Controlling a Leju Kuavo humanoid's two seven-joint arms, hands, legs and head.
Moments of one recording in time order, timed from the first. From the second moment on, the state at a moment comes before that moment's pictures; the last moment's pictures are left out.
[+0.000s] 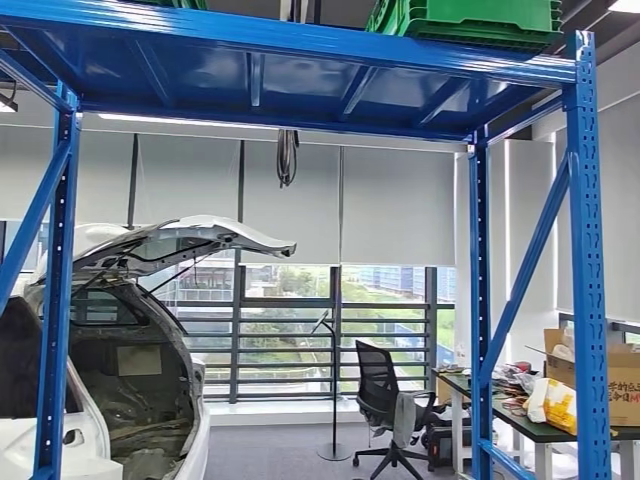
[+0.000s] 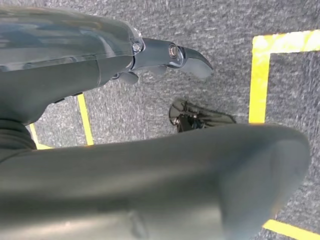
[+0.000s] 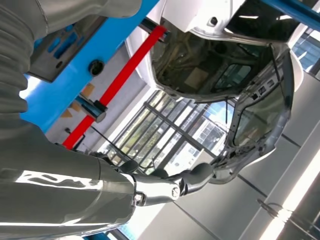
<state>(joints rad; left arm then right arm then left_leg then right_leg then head) -0.05 -0.09 1.13 -0.24 -0.88 -0.07 -0.25 -0.72 -0.28 0.23 -1.63 0.11 0.22 -0.15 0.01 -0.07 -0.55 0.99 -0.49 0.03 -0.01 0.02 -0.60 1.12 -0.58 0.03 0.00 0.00</state>
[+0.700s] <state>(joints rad) -0.05 -0.09 1.13 -0.24 -0.89 -0.07 -0.25 -0.69 -0.30 0.24 -1.65 0.10 0.22 -0.15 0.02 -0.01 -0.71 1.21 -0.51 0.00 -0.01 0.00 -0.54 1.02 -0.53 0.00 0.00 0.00</state>
